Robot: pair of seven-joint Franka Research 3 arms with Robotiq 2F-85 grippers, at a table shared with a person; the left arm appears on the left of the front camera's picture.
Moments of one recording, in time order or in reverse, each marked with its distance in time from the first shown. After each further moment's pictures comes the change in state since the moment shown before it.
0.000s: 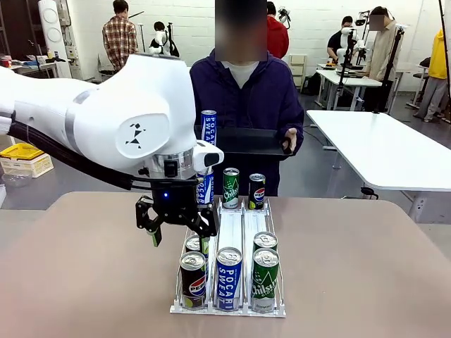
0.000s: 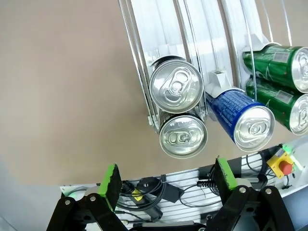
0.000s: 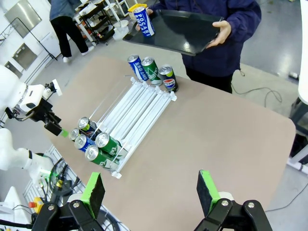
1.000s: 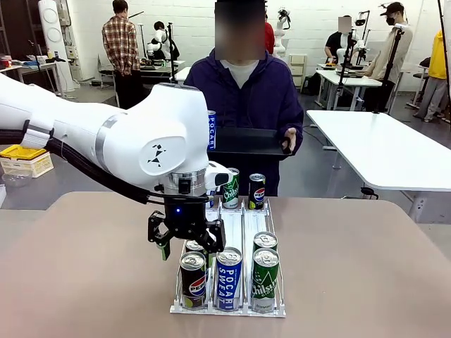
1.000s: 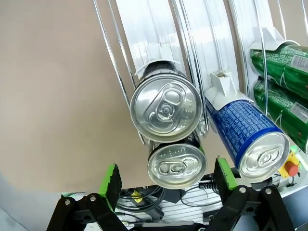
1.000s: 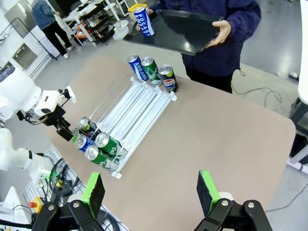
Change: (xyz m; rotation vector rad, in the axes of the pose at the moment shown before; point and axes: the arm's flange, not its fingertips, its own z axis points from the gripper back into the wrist) left arm 0.018 -0.011 -0.040 0.011 0.069 -0.027; right arm 0.000 0.000 0.000 0.000 0.000 0.000
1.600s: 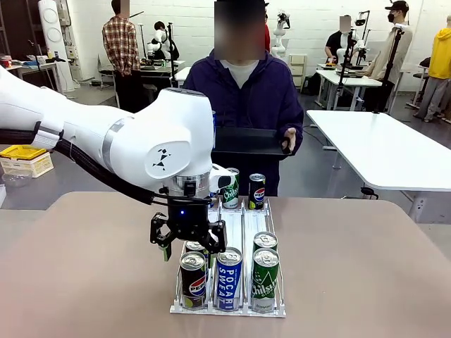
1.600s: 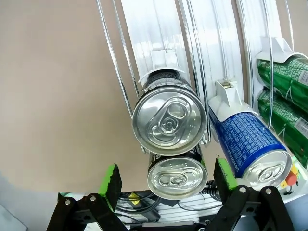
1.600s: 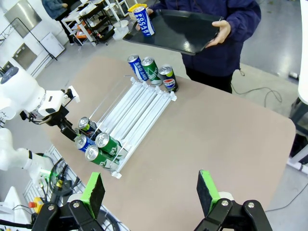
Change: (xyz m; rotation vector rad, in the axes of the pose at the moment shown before) left arm 0.007 -0.003 -0.007 0.018 -0.003 0.045; right arm 0.000 0.000 0.000 0.000 0.000 0.000
